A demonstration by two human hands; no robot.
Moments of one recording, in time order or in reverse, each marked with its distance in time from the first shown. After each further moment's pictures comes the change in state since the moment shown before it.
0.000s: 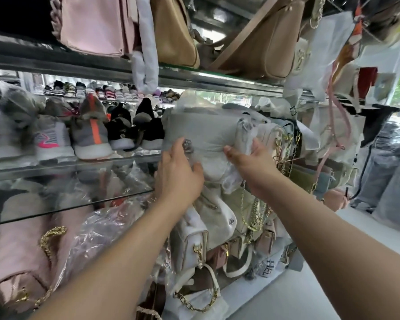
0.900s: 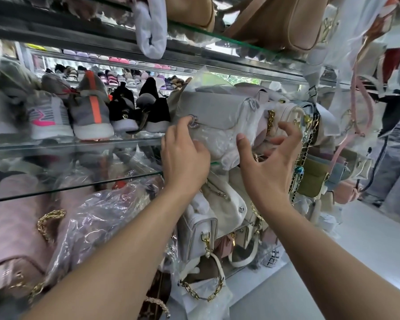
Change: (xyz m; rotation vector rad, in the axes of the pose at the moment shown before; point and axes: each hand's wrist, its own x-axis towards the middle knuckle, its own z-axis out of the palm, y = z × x) left_hand 0.012 -0.022 0.025 -0.172 0.212 0.073; right_hand -0.041 0.035 0.027 -0.413 0.499 -0.307
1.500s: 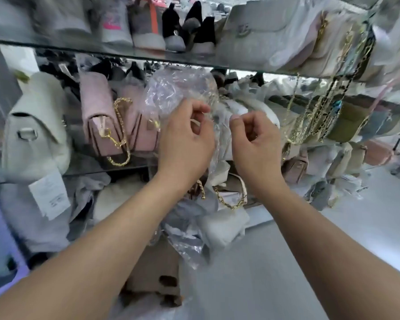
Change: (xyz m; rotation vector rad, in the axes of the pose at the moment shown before) left_hand -0.188 -0.047 -0.122 -0.160 0.019 0.016; right_hand -0.191 -0.012 -0.022 0.187 -0.327 -0.047
